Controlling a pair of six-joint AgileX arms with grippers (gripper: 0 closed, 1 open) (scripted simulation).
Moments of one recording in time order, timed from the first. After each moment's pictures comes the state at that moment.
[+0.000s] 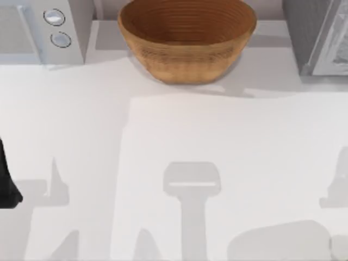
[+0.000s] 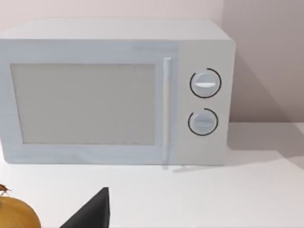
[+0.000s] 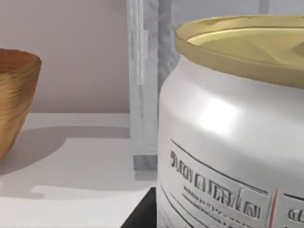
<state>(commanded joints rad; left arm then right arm) 0.00 0.00 0.00 0.00 0.00 0.00 0.00 0.00 0.00 0.00 0.00 0.00</state>
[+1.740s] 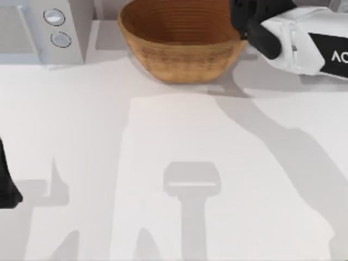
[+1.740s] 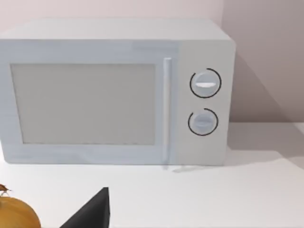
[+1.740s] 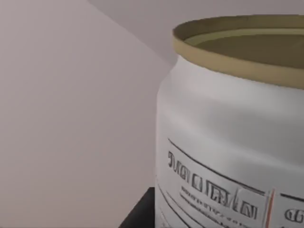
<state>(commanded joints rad) 0.00 0.00 0.00 0.00 0.00 0.00 0.54 2.03 1.54 0.45 0.61 0.02</state>
